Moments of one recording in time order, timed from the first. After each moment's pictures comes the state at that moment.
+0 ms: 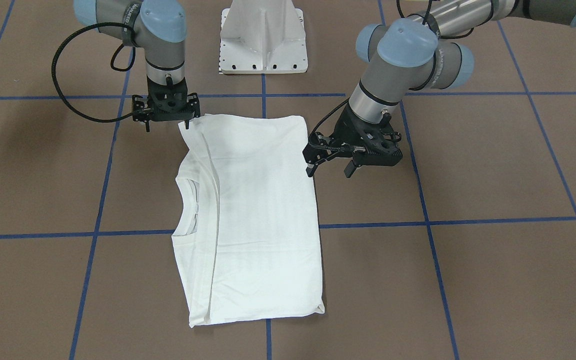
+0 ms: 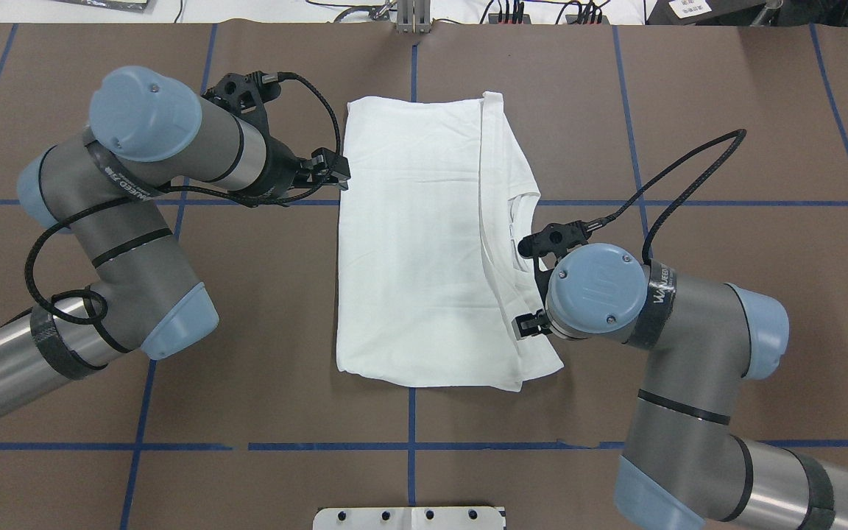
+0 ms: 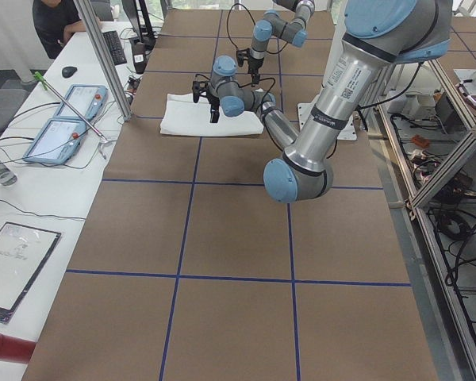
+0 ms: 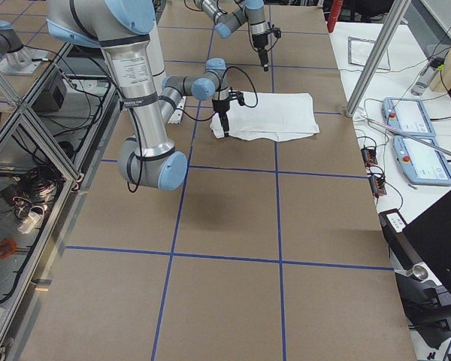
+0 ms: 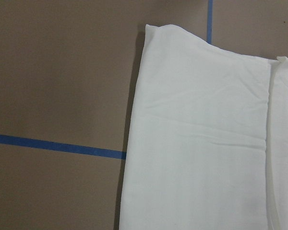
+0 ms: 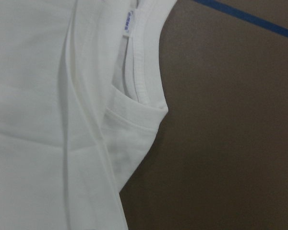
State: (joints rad) left arm -0.70 -2.15 -1.68 -1.98 -1.92 -1.36; right arm 0.44 -1.15 1.95 -1.75 1.65 0.98
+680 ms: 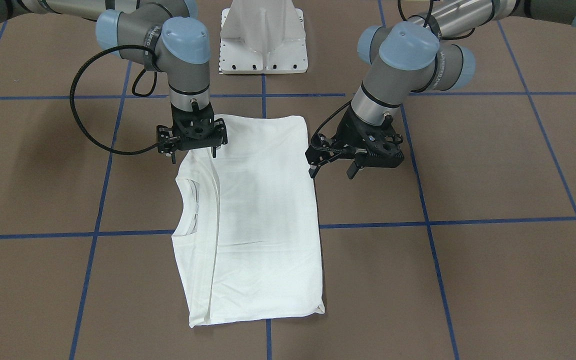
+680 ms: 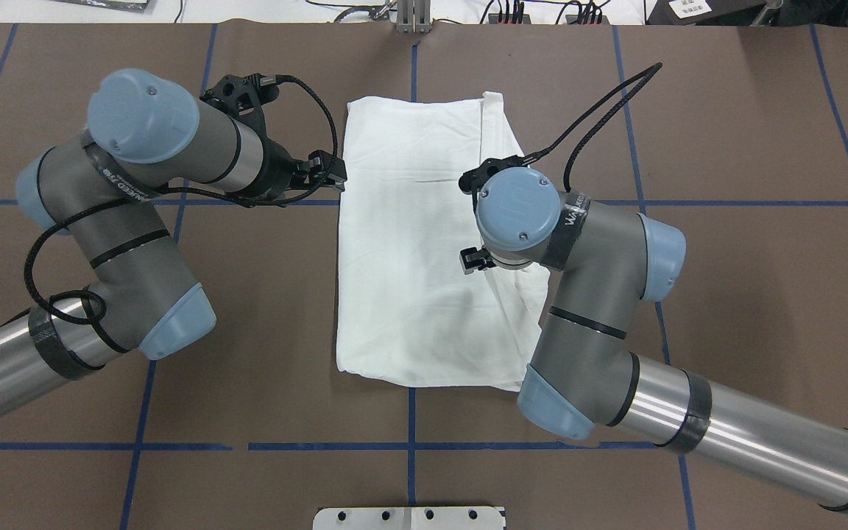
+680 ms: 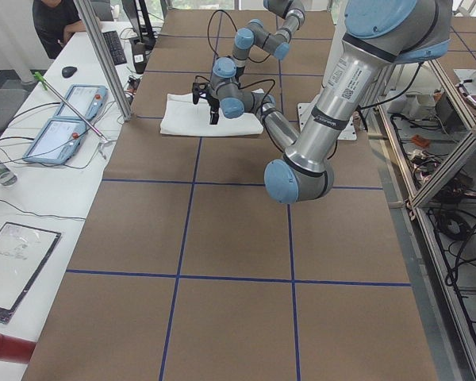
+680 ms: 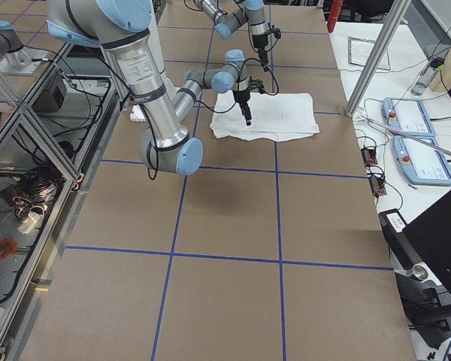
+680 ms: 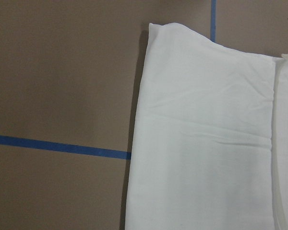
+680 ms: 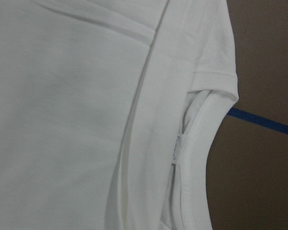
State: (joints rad) left arm -0.71 -2.14 -1.68 -1.99 -1.92 -1.34; right arm 0.52 -0.92 1.65 -1.67 1.64 0.89
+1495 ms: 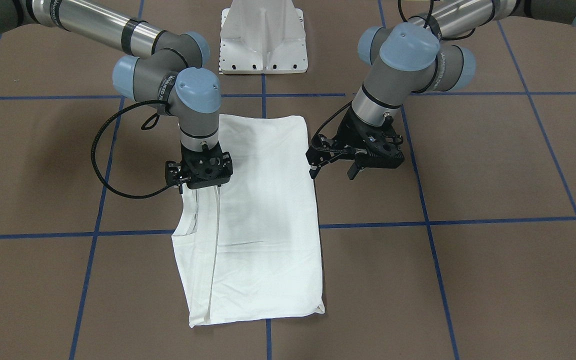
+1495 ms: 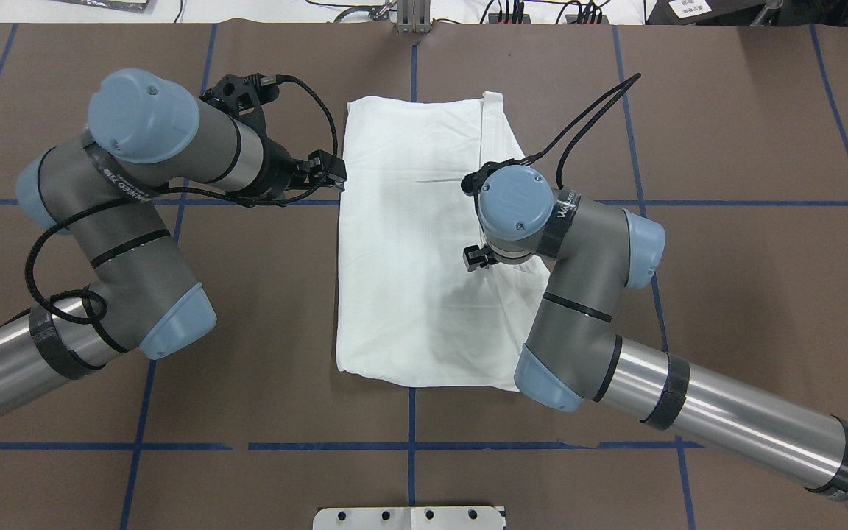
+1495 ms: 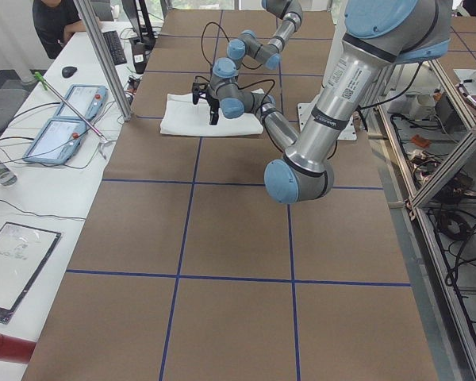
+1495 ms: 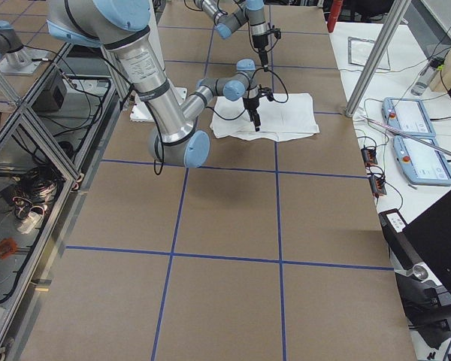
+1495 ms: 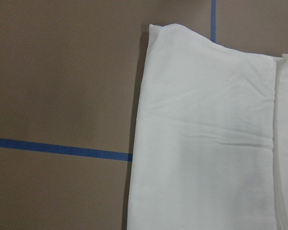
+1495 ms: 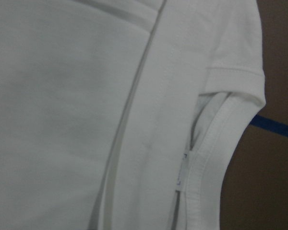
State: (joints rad) left arm -0.70 -2.14 -1.68 -1.99 -1.92 -1.34; right arm 0.54 -0.93 1.53 -1.55 1.69 0.86
